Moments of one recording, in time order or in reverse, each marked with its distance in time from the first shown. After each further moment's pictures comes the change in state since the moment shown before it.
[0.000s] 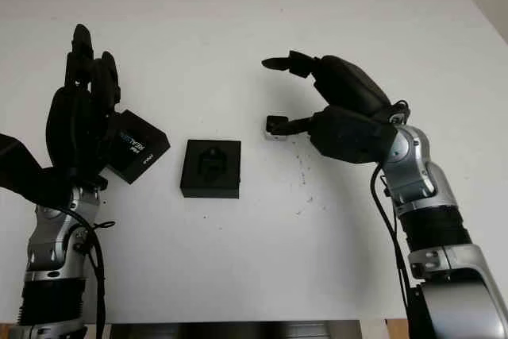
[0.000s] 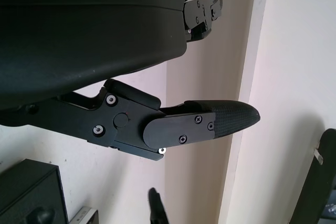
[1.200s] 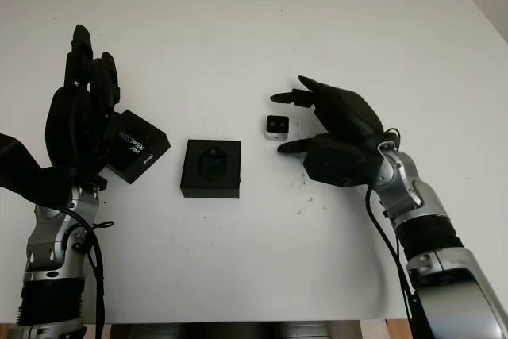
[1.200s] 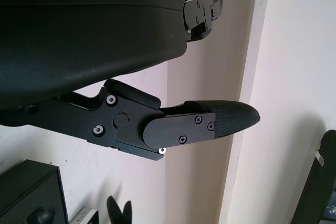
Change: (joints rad) left arm 0.000 0.001 0.002 0.000 -0.005 0.003 0.007; right arm 0.020 0.006 0.061 0.271 -0.052 -0.119 -0.223
